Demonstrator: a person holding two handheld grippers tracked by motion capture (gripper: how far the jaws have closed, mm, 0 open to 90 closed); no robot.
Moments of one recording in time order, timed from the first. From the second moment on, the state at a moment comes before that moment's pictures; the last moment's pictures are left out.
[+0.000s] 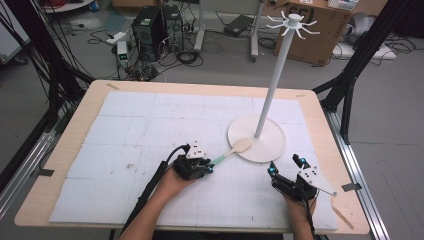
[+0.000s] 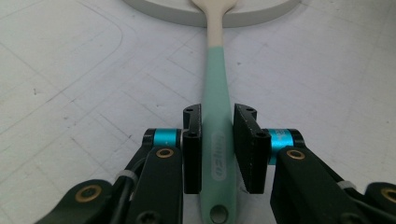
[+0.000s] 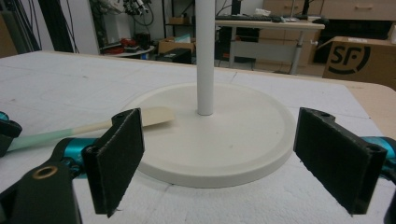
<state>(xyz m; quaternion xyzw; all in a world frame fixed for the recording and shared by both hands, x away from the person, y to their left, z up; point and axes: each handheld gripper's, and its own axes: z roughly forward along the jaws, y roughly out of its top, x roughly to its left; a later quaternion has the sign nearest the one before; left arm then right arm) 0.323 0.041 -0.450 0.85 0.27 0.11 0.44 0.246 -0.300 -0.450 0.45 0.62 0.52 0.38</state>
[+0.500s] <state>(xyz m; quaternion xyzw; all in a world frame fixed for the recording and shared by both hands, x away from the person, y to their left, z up) 0.312 0.052 -0.449 0.86 0.23 0.11 0.44 0.246 -0.300 -0.450 0.45 0.62 0.52 0.38</state>
